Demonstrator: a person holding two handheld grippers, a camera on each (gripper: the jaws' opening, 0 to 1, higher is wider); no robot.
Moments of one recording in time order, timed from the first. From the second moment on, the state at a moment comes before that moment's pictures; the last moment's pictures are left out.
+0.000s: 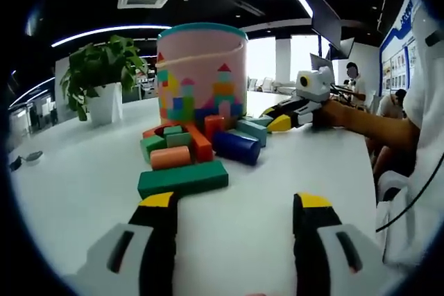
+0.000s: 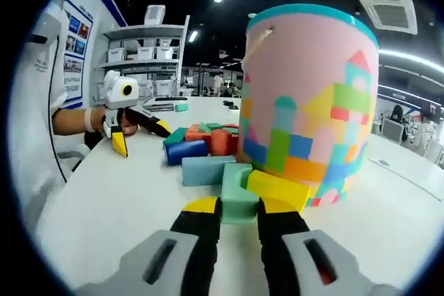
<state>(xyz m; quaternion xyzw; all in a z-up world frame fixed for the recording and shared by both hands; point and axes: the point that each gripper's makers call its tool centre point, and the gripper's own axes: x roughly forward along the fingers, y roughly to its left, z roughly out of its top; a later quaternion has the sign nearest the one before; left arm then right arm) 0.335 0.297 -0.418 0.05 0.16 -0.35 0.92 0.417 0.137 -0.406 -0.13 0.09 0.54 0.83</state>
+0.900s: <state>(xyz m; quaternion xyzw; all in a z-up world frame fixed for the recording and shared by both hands) 0.336 0.297 -0.417 0.06 0.16 -0.35 0.92 0.380 0.098 -0.291 0.05 0.01 0.56 0.83</state>
